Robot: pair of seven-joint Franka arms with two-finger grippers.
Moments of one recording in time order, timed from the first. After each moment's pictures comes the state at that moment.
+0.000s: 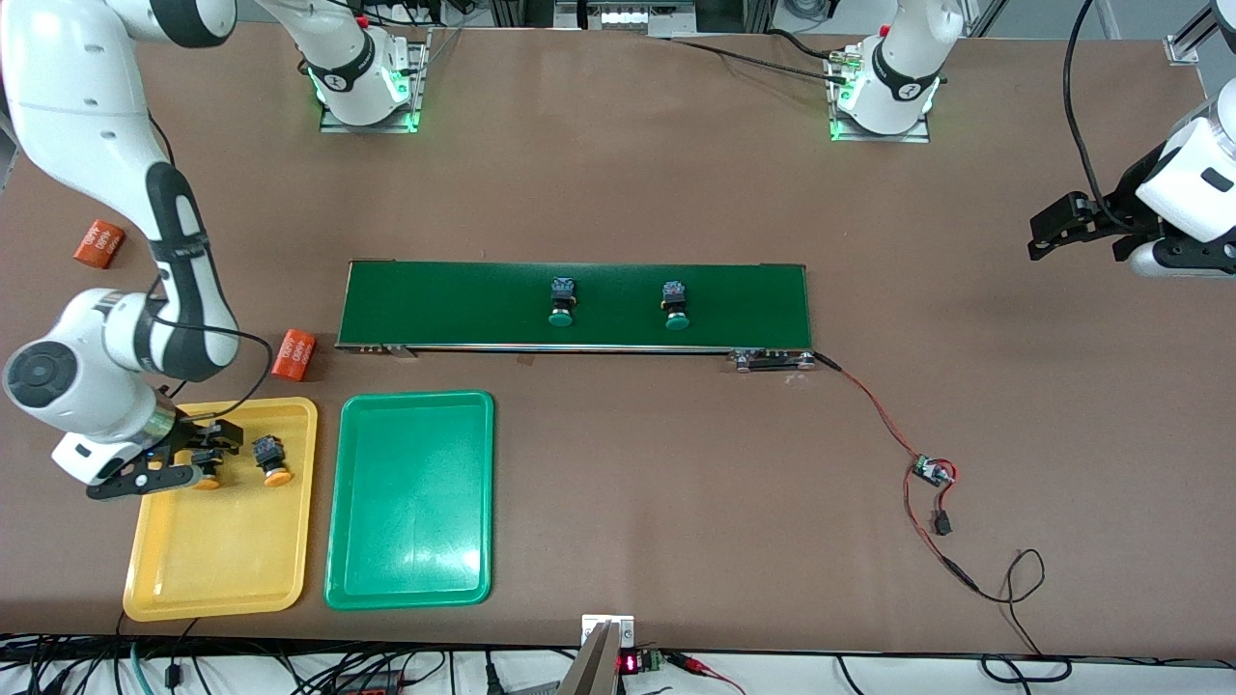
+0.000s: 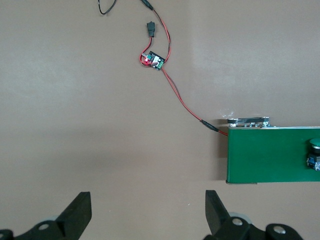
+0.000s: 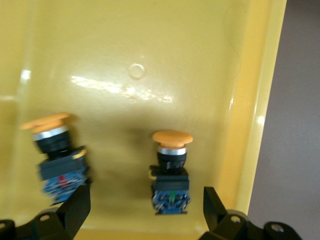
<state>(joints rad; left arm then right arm) -0.05 -0.01 0.02 -1.66 0.00 1.63 -0.03 -0.02 0.72 -0.13 -1.51 -0.02 2.35 -0.32</state>
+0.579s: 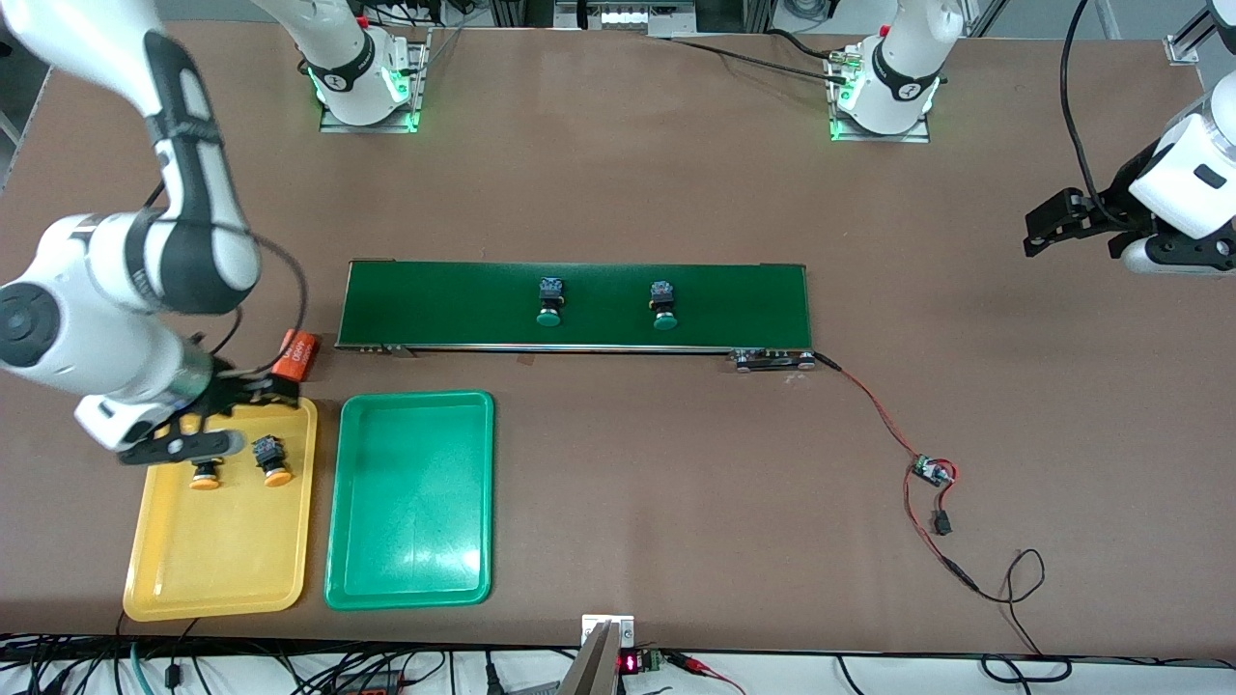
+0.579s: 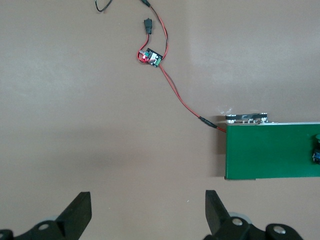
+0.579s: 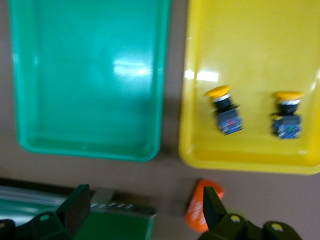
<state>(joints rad) -0.05 -0.02 0.02 -1.66 0.00 1.60 -0.03 0.21 0.46 -0.10 -1.51 0.06 1.93 -0.01</state>
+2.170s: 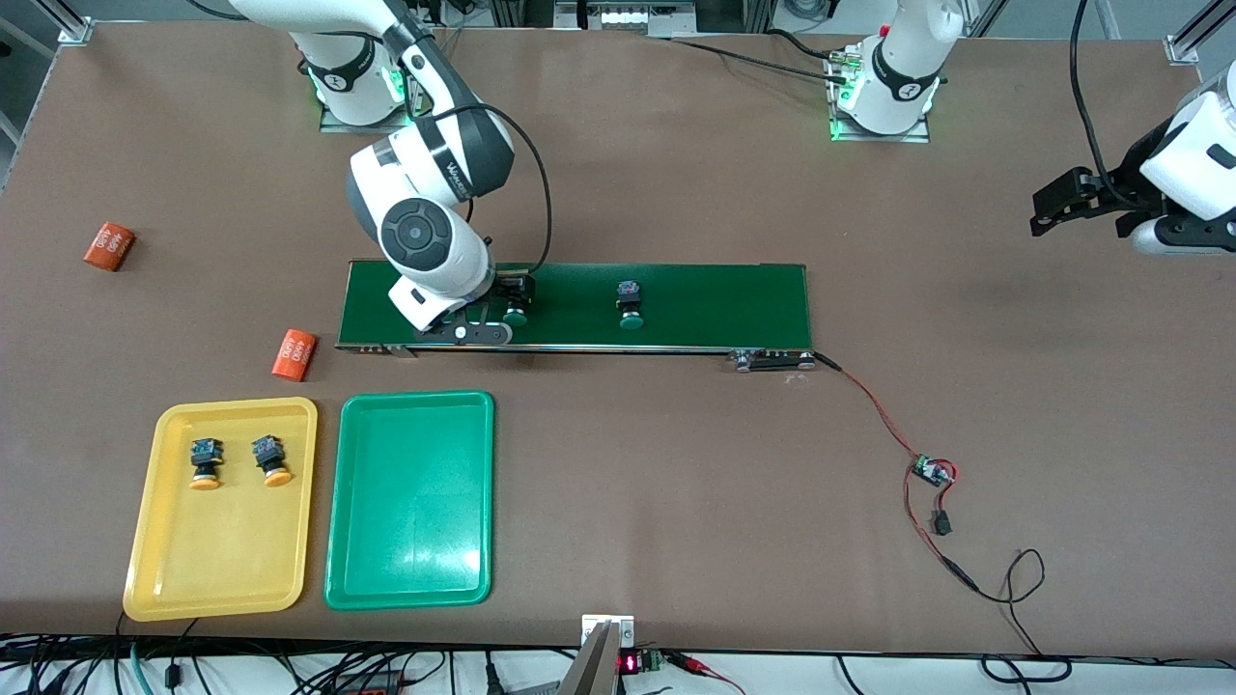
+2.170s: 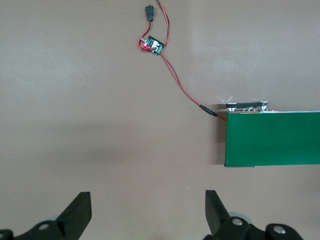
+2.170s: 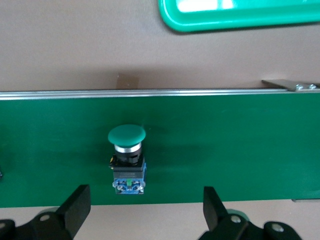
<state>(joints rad) -0.05 -0.03 0.02 -1.64 0.00 1.54 -0.03 0.49 0.41 0.07 -1.77 0.07 1.97 0.55</state>
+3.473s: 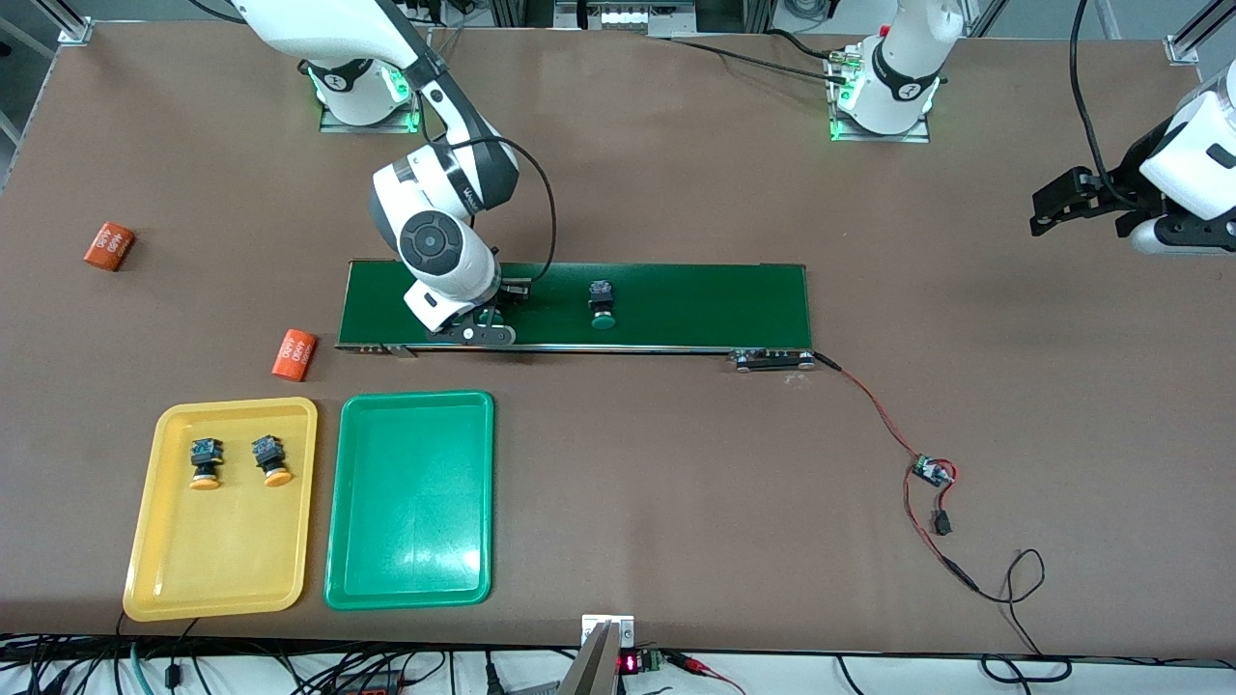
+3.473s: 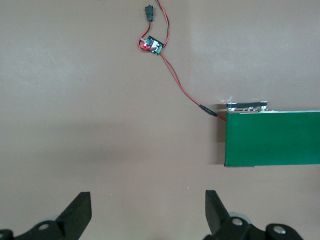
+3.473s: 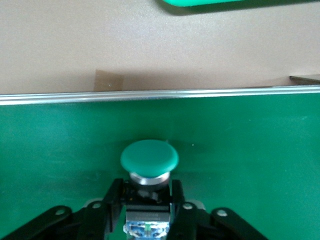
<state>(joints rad) -0.05 -0.03 0.02 -1.64 0.00 1.54 -0.03 0.49 0.45 0.07 -1.92 0.07 2.18 0.55</state>
